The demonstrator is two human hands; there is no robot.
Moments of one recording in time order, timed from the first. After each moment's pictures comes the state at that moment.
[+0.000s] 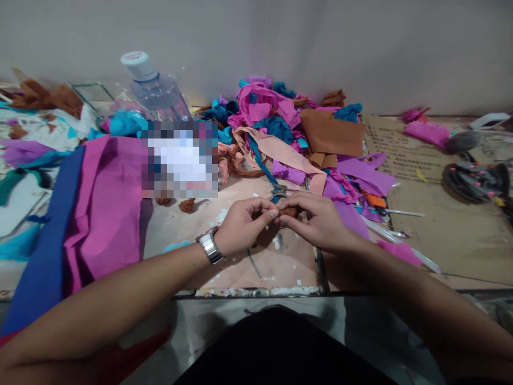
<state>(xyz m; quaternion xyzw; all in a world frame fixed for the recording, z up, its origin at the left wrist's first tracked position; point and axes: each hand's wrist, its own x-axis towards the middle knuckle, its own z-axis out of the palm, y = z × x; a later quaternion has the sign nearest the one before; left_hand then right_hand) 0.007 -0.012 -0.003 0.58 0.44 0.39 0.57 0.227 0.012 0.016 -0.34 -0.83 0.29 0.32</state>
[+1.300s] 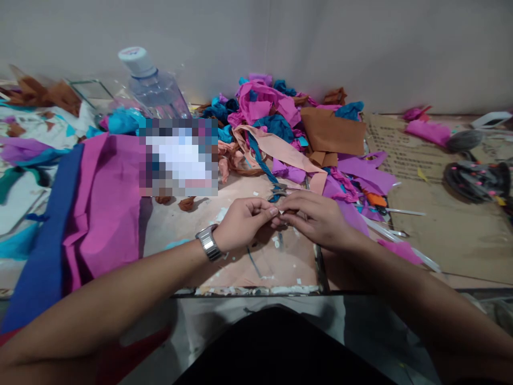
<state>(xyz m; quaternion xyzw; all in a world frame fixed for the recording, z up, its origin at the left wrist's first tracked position) 0.008 -0.010 -0.003 0.50 0.44 0.37 0.65 0.231 0.019 0.008 -0.27 -0.88 0.21 0.33</state>
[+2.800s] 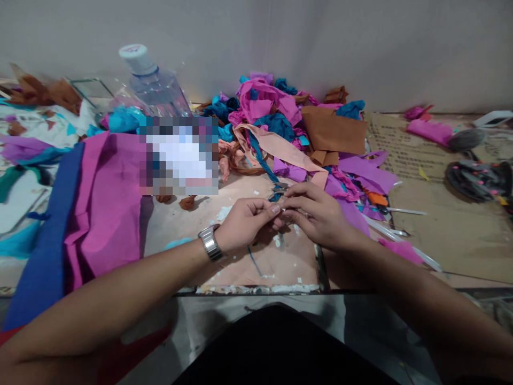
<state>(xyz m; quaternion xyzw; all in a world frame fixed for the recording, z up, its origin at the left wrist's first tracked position) 0.012 -0.014 0.005 0.45 0.43 0.35 0.70 0.231 0.019 0.009 -0.27 -0.88 0.15 0.36</state>
